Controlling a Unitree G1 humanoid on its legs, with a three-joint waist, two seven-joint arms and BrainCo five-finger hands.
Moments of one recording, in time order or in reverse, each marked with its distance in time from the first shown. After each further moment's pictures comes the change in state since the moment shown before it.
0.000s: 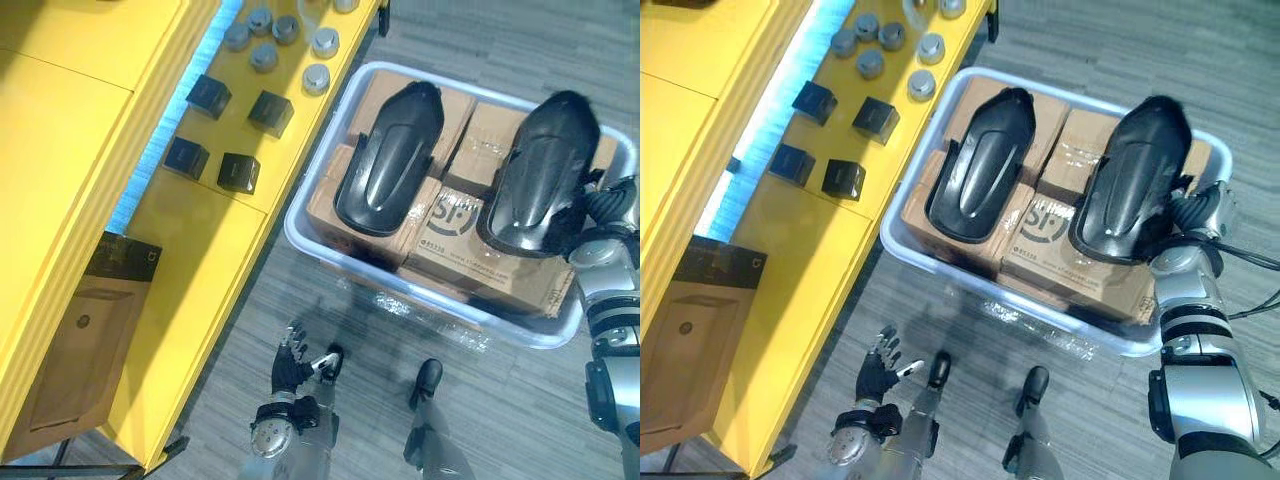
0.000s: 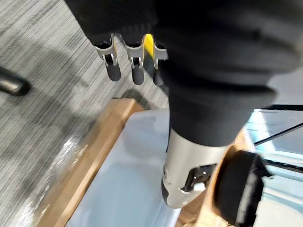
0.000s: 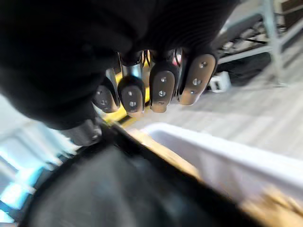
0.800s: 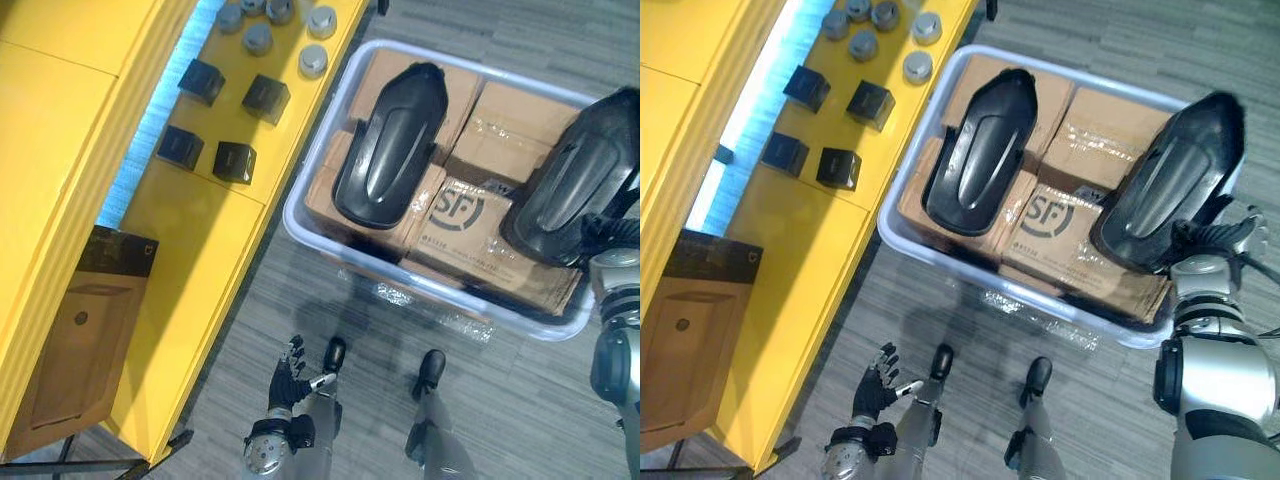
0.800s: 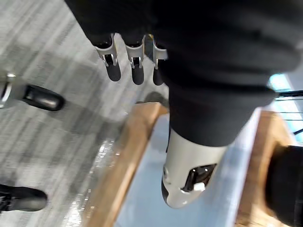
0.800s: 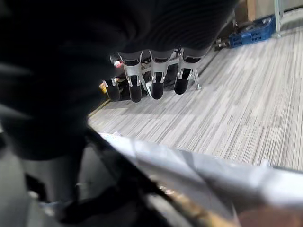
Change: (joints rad) left arm 0.013 0.015 -0.095 0.036 0.027 0.007 -0.006; right arm -0.226 -0.096 -0.119 0.468 0.098 0.019 -0.013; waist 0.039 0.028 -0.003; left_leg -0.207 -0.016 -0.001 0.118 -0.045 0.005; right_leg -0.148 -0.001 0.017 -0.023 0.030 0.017
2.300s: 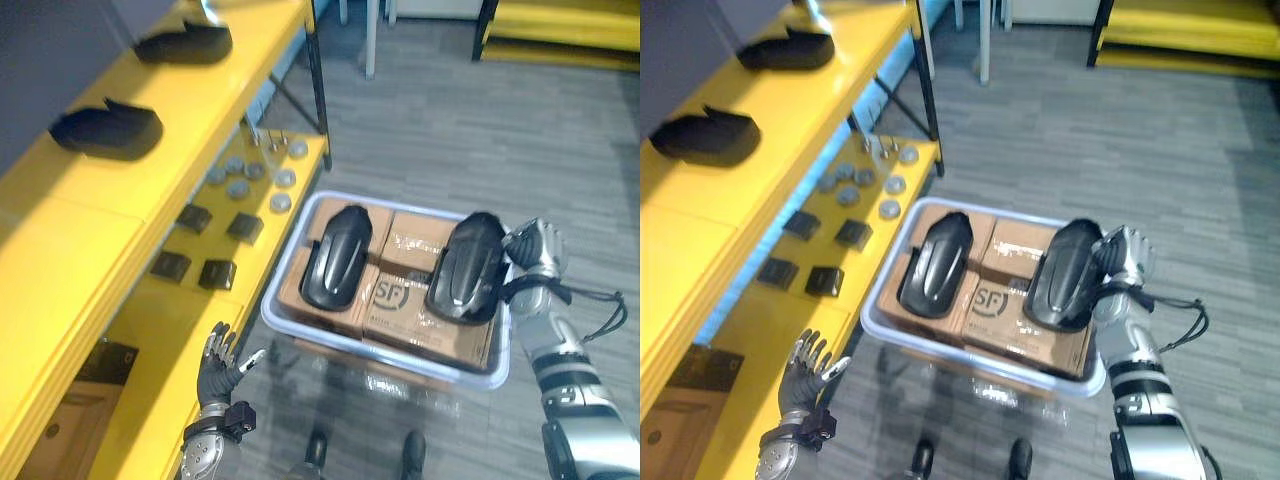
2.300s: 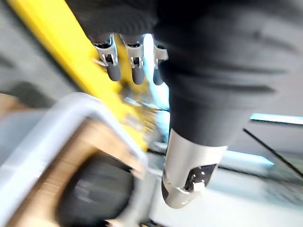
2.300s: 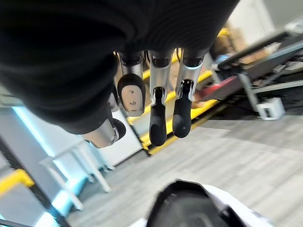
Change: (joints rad) left arm 0.101 0.022 0.338 -0.277 -0.072 -0.039 -0.095; right arm 0.556 0.331 0.058 -0.801 -0.429 0.000 0.137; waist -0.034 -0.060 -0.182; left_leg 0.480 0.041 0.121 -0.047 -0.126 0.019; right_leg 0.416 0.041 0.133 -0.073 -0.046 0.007
